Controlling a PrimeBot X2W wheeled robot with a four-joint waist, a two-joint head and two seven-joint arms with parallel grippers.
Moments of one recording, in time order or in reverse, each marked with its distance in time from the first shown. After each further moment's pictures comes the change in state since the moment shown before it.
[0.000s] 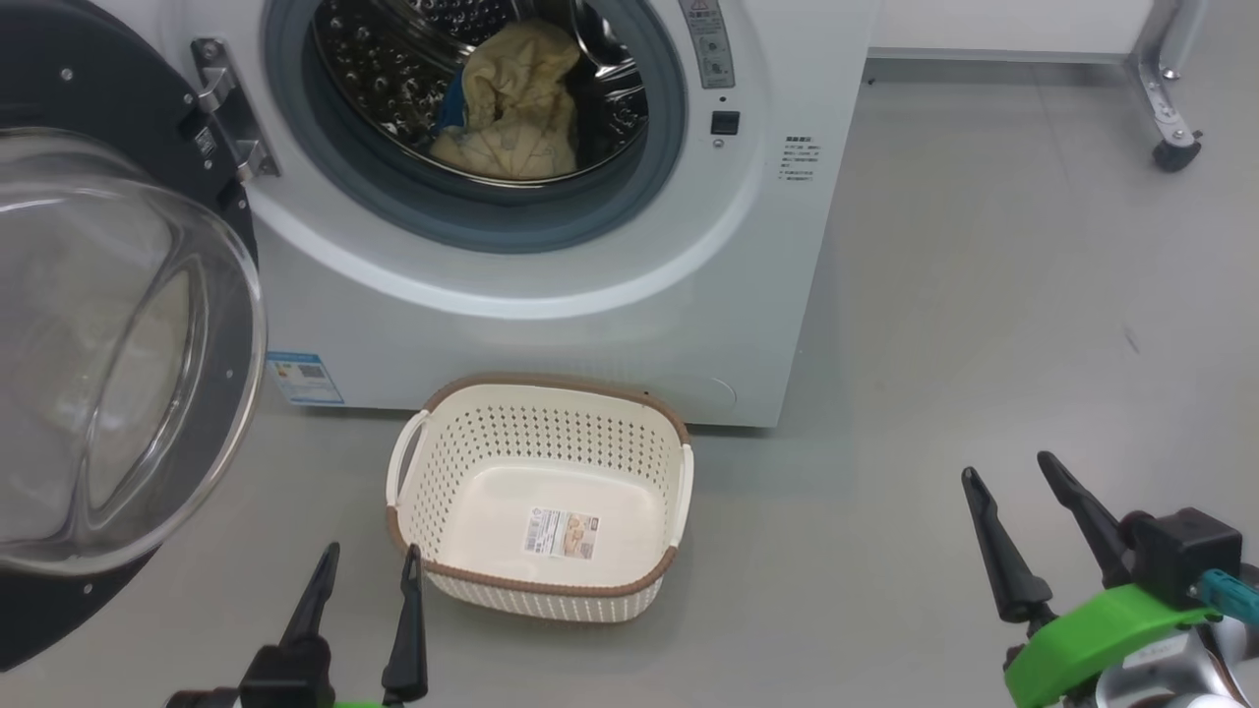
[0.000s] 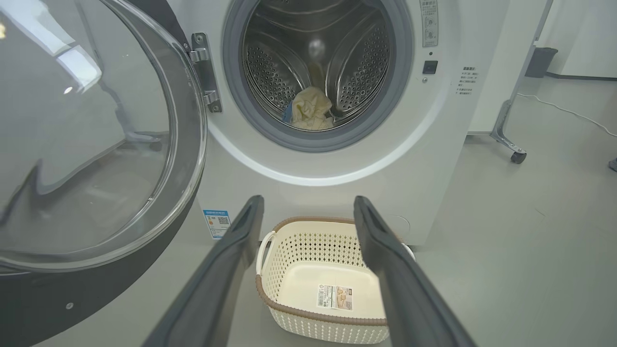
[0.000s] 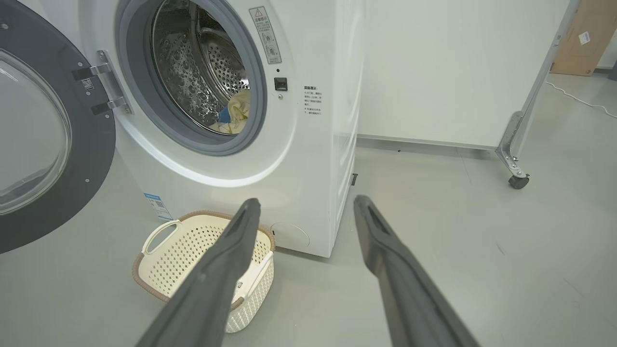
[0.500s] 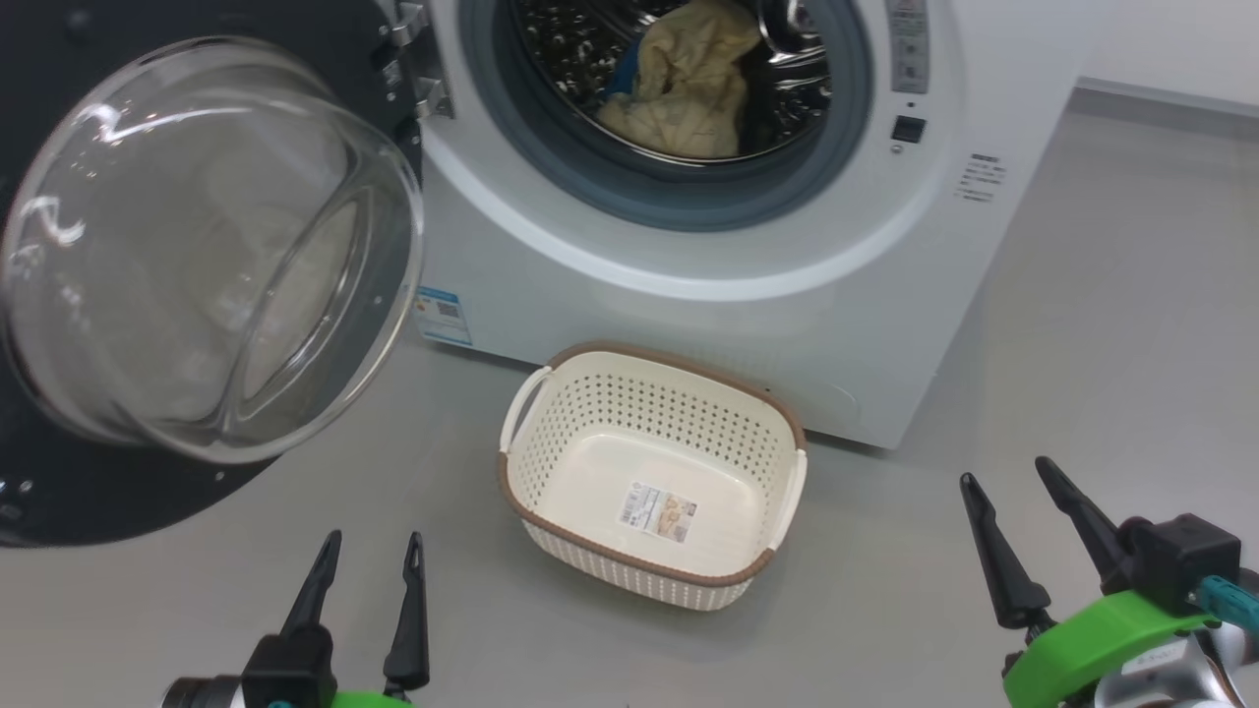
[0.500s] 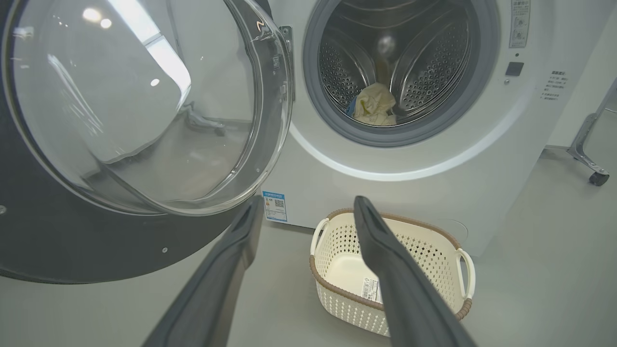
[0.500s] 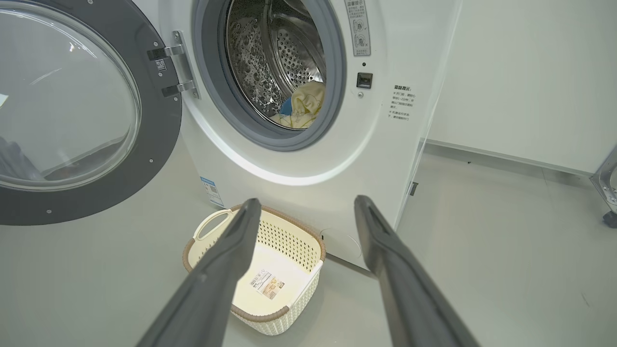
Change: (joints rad) left arm -0.018 0.001 -0.004 0.000 0.006 0.001 0.000; right arm 0.014 0.001 0.000 -0.010 0.000 0.000 0.000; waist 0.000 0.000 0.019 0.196
